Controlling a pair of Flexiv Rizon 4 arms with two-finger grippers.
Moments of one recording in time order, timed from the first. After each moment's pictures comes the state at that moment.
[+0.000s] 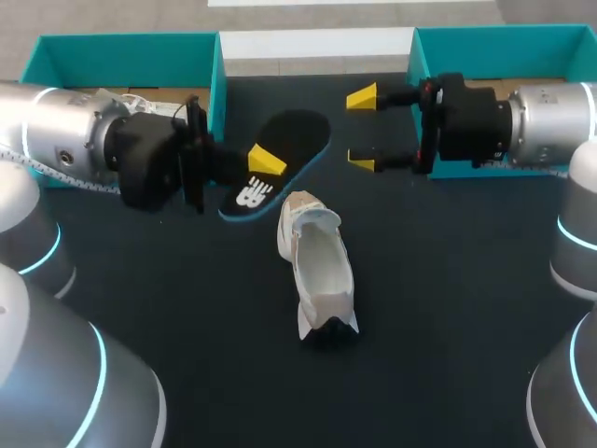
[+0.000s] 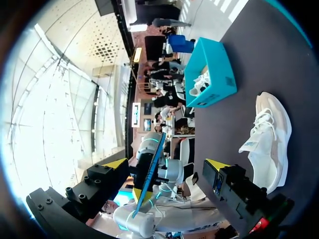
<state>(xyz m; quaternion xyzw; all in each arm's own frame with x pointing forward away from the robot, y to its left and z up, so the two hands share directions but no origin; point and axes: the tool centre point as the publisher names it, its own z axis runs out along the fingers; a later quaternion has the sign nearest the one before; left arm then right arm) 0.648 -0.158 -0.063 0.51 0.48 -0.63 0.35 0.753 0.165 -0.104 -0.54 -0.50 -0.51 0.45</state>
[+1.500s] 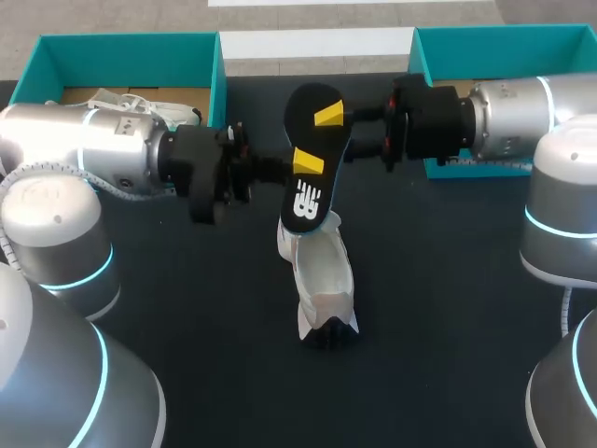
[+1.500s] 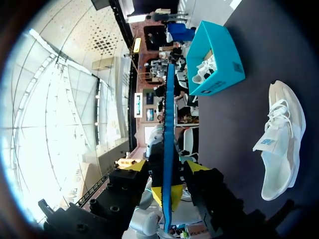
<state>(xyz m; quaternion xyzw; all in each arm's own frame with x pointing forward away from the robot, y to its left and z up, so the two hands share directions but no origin) 0.708 -0.202 -0.115 0.55 0.46 -0.52 0.48 0.752 0.204 -0.108 -0.52 -0.51 -0.48 0.49</state>
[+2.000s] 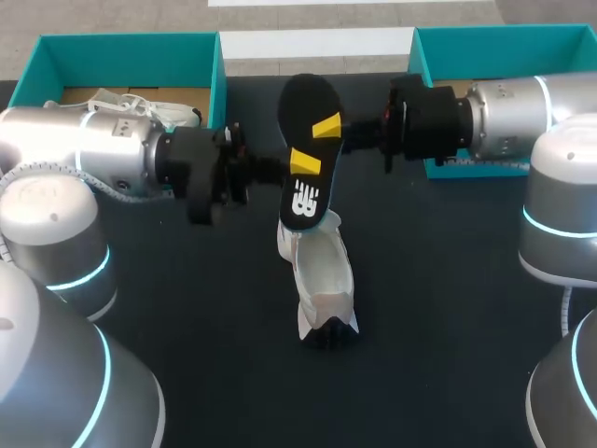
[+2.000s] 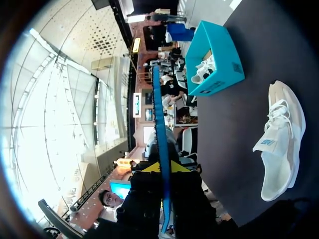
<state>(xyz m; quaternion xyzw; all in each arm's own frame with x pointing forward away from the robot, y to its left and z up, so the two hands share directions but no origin) 0.707 -0.198 -0.117 0.54 0.46 -0.52 0.47 0.751 0.208 -0.109 -0.52 -0.51 -0.48 0.49</state>
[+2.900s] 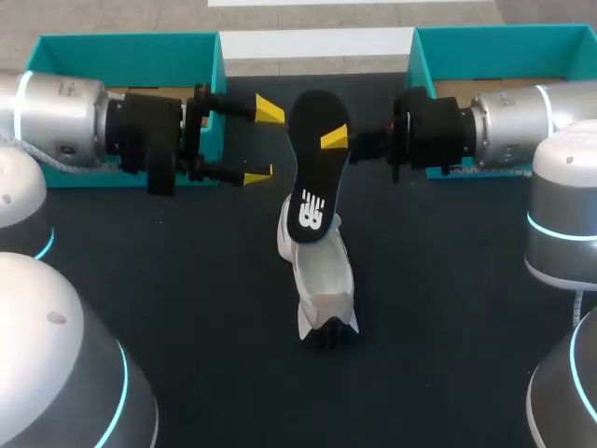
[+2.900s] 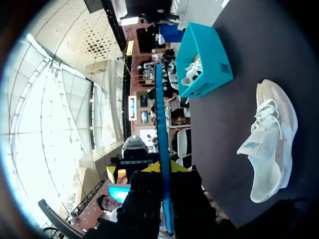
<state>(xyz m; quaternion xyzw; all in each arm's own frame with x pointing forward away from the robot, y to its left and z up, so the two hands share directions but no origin) 0.733 -0.146 -0.092 0.53 0.58 -0.43 0.44 0.760 0.196 -0.138 -0.54 -0.51 -0.46 0.49</state>
